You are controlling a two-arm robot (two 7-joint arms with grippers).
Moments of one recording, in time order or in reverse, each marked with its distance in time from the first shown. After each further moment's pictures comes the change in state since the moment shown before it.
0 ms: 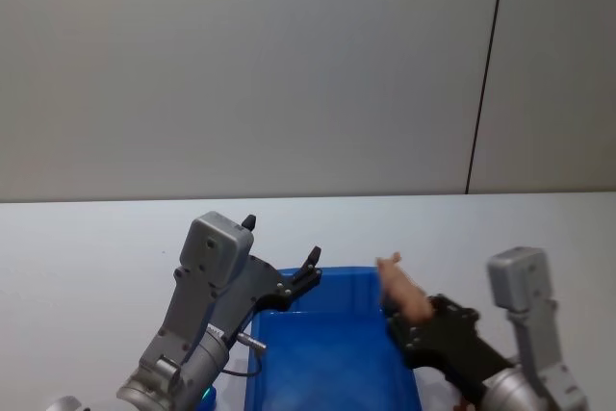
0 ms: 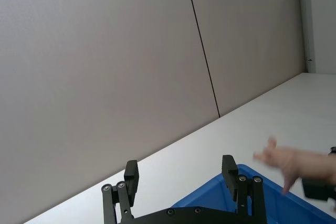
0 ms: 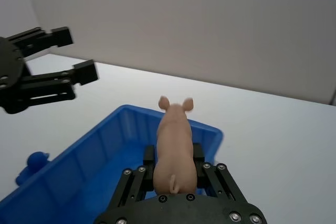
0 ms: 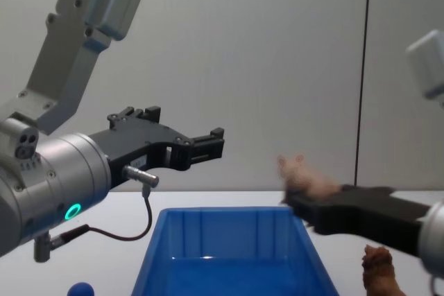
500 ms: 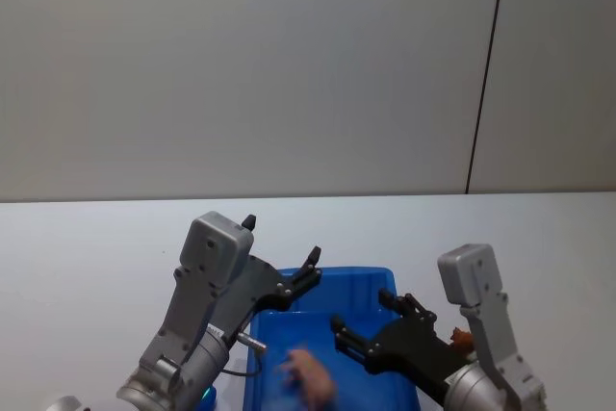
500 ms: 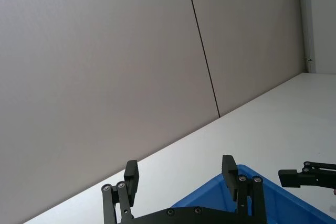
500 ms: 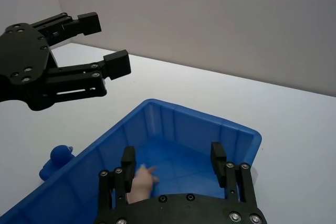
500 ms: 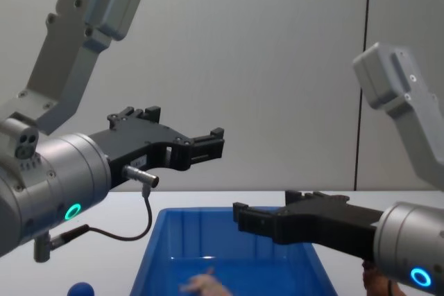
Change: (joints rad) left arm 0.000 0.000 0.000 0.000 0.000 0.000 0.000; right arm 0.062 -0.047 -0.032 0.078 -0.027 0.031 0.072
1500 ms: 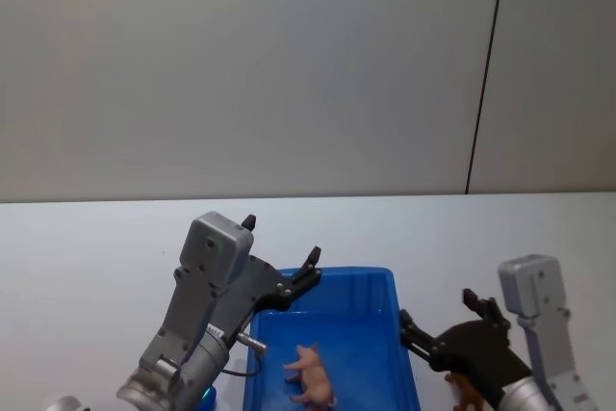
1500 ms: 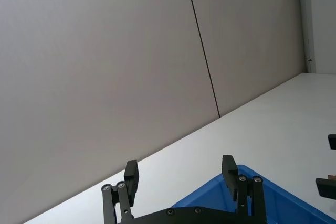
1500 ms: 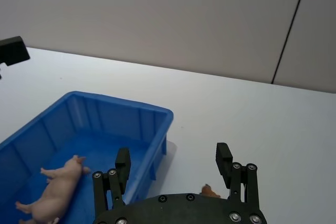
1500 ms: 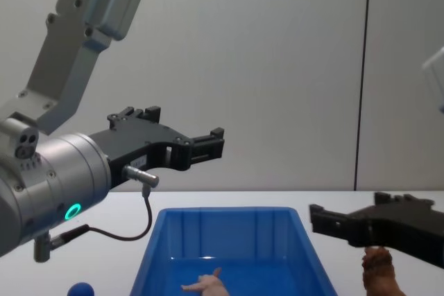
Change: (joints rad) left arm 0.000 0.000 0.000 0.000 0.000 0.000 0.000; right arm -0.099 0.054 0.032 -0.113 -0.016 0.021 -0.246
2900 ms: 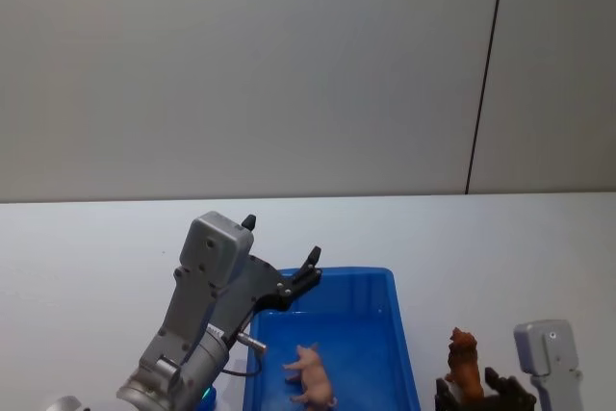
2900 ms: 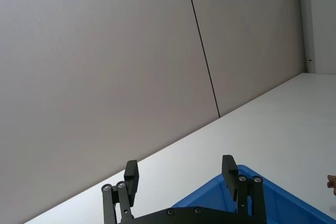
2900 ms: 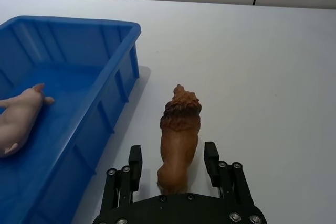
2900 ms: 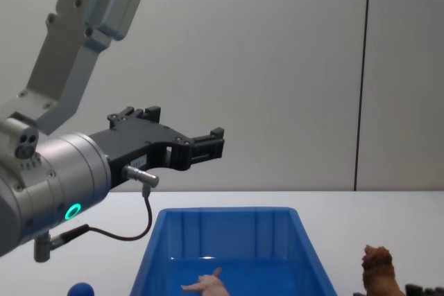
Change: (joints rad) left arm 0.000 0.000 0.000 0.000 0.000 0.000 0.000; right arm -0.098 0.010 0.010 0.016 0.045 0.084 -0.100
